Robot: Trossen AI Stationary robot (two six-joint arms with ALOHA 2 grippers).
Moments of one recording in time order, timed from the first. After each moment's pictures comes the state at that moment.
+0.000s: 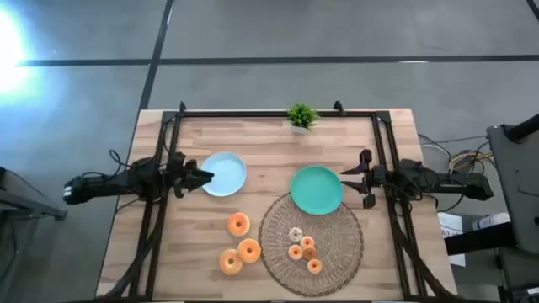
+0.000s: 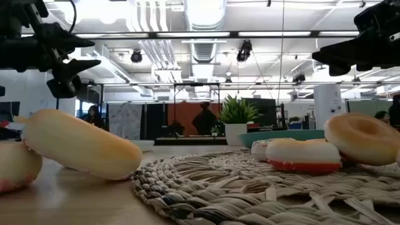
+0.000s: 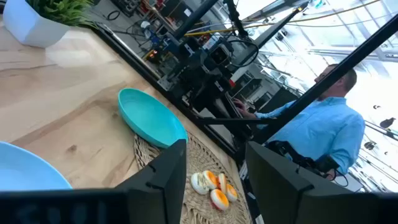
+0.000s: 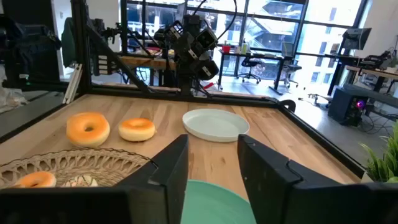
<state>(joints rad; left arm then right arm) 0.08 0.04 0.03 0.01 0.06 -0.78 -0.02 0.00 0.01 0.01 0.00 -0.06</state>
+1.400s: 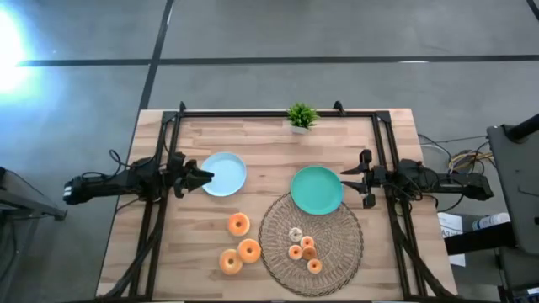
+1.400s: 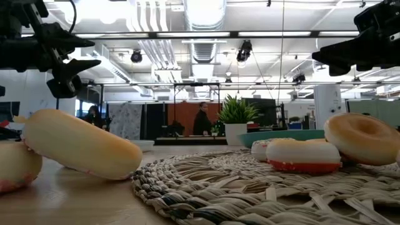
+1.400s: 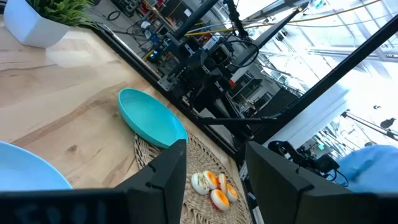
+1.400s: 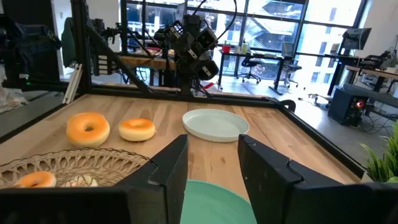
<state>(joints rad) 0.08 0.04 0.03 0.01 0.06 -0.78 -0.02 0.00 0.01 0.01 0.00 -0.06</state>
